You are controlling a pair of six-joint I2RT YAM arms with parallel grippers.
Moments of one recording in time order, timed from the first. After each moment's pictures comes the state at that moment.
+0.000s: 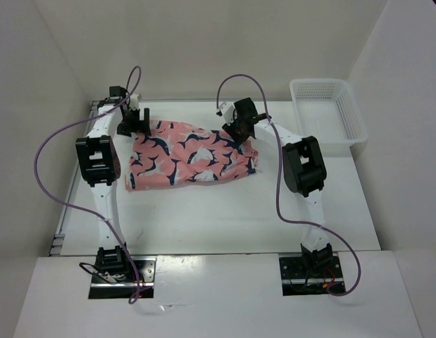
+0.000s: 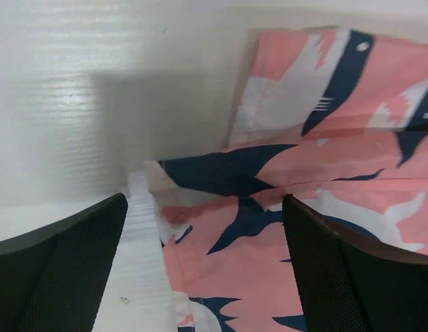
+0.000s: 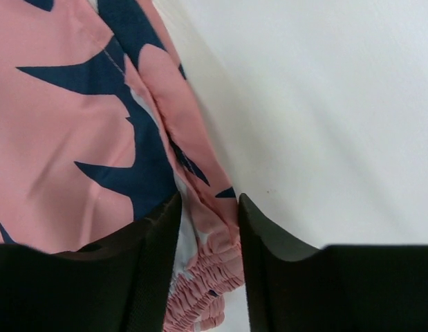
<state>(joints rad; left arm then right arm) 0.14 2.45 2.17 -0.81 0.19 0.07 0.40 2.24 1.78 -0.41 -0.07 -0.47</state>
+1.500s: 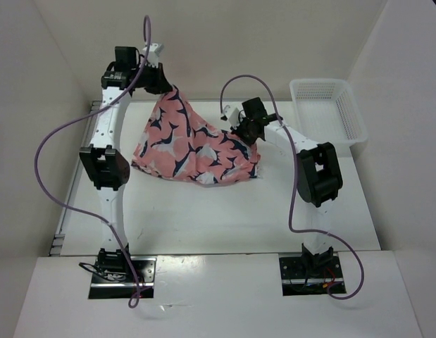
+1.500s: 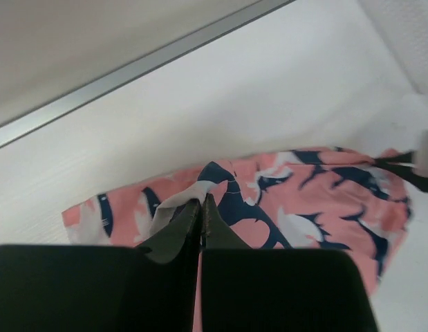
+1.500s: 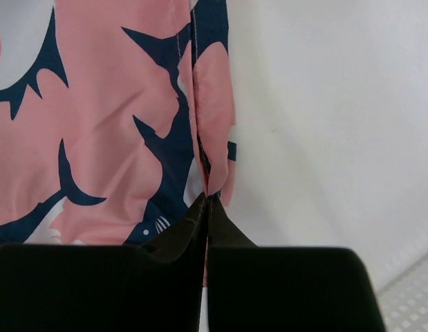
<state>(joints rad) -0.02 2.31 2.56 -0.83 0.62 0.07 0.38 2.03 1.62 -0.48 -0.12 -0.61</state>
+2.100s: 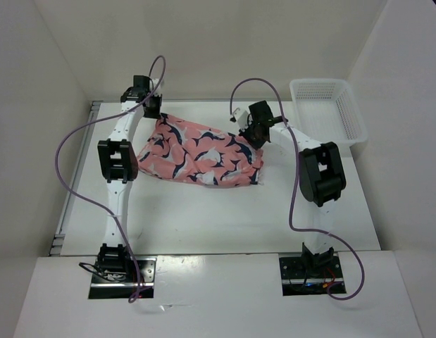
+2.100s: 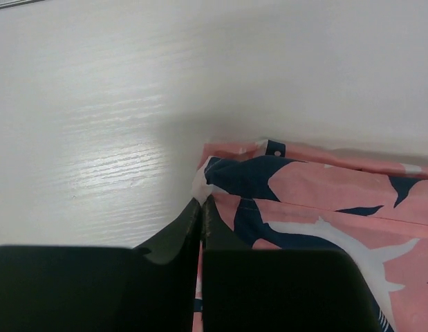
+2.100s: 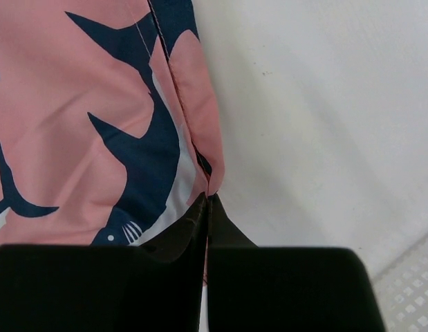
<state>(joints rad) 0.00 2.65 2.57 -0.78 0.17 0.07 0.34 2.02 1.55 -0.49 -0.06 -0.54</state>
